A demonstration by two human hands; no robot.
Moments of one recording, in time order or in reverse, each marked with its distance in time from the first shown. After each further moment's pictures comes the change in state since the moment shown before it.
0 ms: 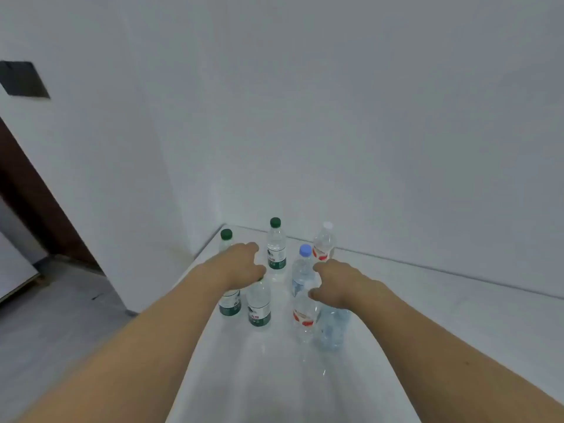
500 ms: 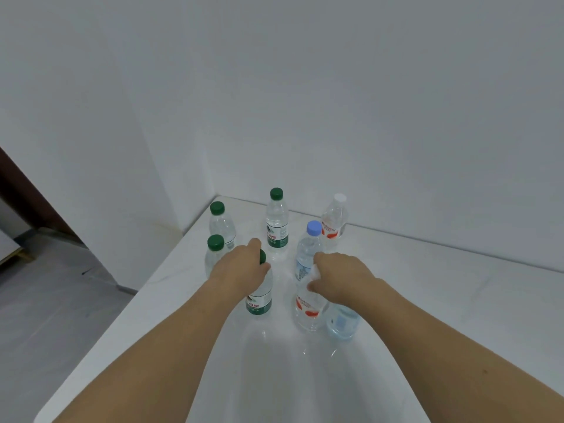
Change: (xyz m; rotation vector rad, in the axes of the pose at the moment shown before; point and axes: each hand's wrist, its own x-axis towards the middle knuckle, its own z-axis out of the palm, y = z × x) left_hand 0.072 -0.030 0.085 0.090 0.136 -0.019; right_hand 0.069 0.006 0.050 -0.090 -0.013 0.019
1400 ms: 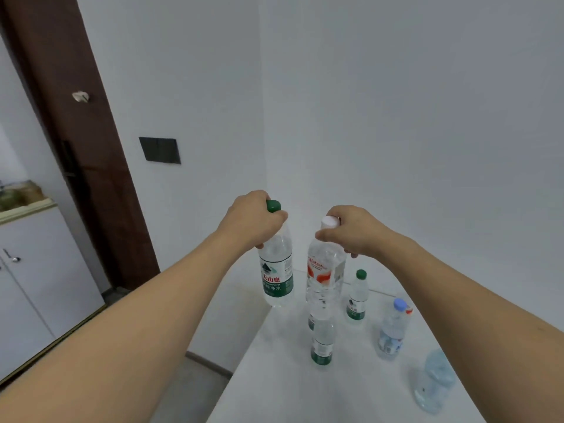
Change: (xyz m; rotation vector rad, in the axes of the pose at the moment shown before) left_hand -0.132 -0.129 -0.337 -0.390 0.425 0.019; right_hand -0.093 -0.245 -0.221 0.497 0.380 -0.220
